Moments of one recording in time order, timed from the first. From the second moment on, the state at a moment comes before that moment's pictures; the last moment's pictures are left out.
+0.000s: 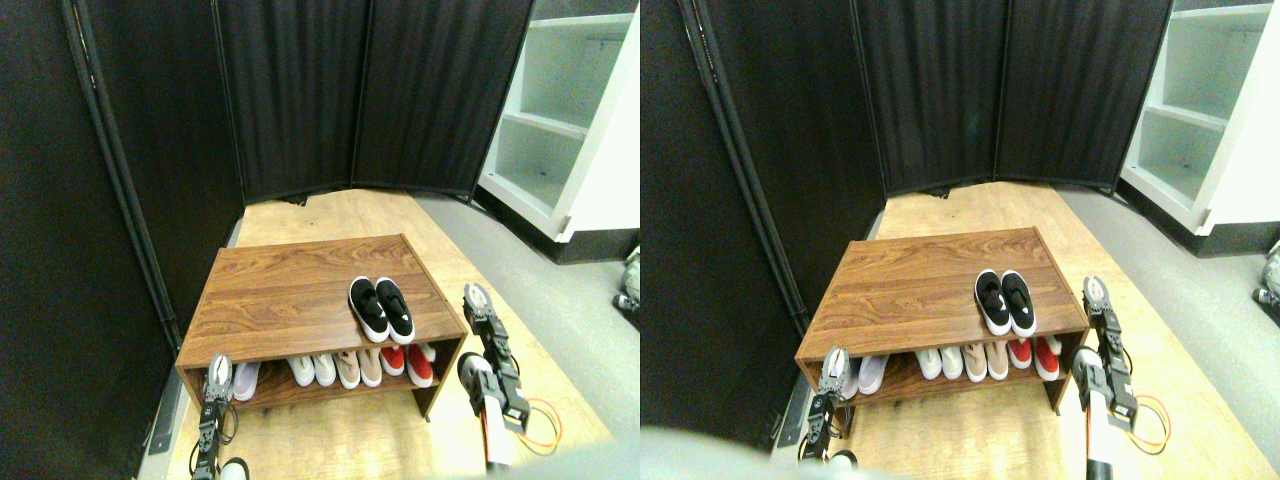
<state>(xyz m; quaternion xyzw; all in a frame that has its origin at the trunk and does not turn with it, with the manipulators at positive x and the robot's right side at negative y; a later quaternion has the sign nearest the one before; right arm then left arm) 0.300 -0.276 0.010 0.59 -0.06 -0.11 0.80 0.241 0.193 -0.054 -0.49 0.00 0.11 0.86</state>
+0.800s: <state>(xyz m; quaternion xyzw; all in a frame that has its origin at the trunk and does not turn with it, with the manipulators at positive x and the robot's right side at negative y) 0.249 -0.221 -0.037 0.62 0.00 -0.06 0.79 0.247 0.196 -0.051 -0.49 -0.01 0.10 0.86</state>
